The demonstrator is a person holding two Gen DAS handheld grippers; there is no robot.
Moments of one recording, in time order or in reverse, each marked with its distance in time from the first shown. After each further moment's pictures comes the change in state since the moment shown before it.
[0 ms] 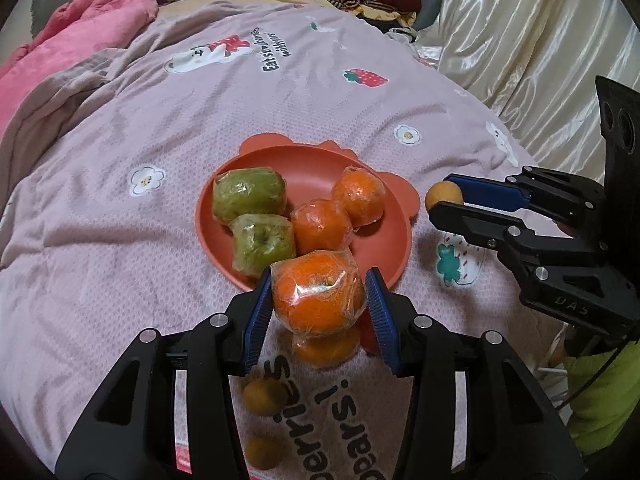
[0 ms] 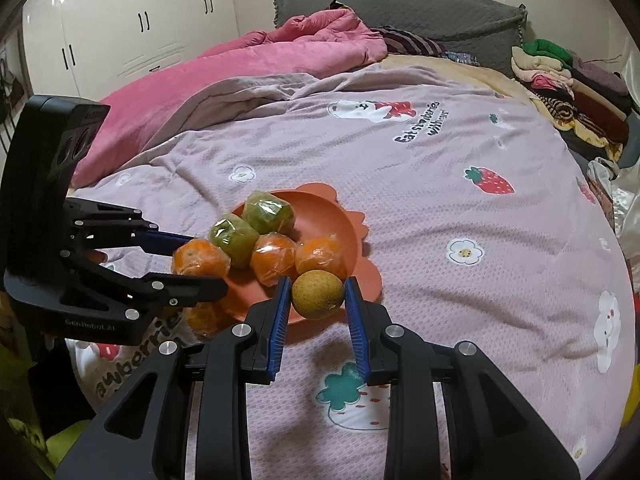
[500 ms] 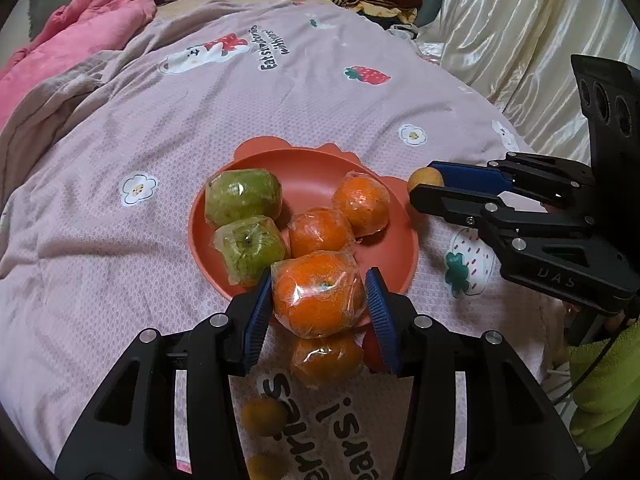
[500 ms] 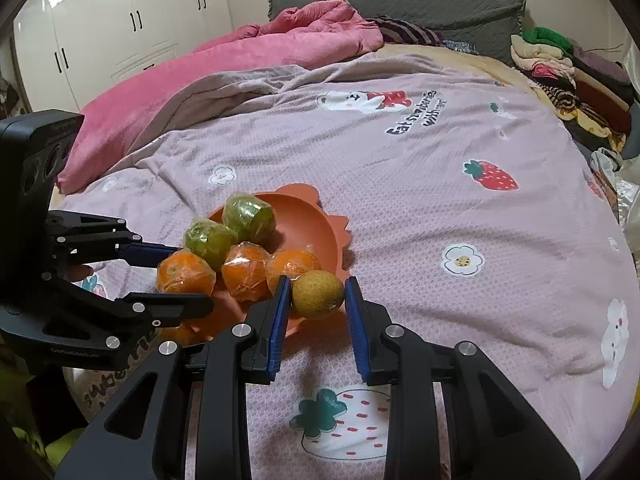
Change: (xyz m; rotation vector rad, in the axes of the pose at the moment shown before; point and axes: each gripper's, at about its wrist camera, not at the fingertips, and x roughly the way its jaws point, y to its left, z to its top) left arm 0.011 0.000 0.007 0.004 0.009 0.008; right arm 0.022 -0.017 0.011 0.021 0.032 0.010
